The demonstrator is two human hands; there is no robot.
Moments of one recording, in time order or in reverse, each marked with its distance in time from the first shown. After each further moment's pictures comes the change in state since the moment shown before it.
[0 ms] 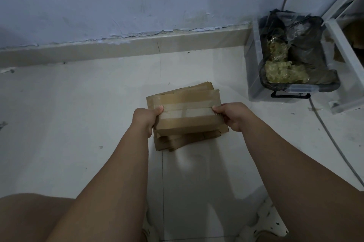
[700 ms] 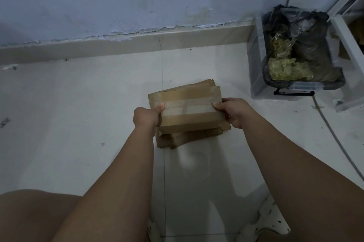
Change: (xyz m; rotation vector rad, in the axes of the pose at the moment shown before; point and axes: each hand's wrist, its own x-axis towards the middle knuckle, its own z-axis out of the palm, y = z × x) left_hand 0.000 -0.008 0.003 0.183 0.218 0.058; right_hand -0.018 -0.009 0.005 0.028 -0.029 -0.061
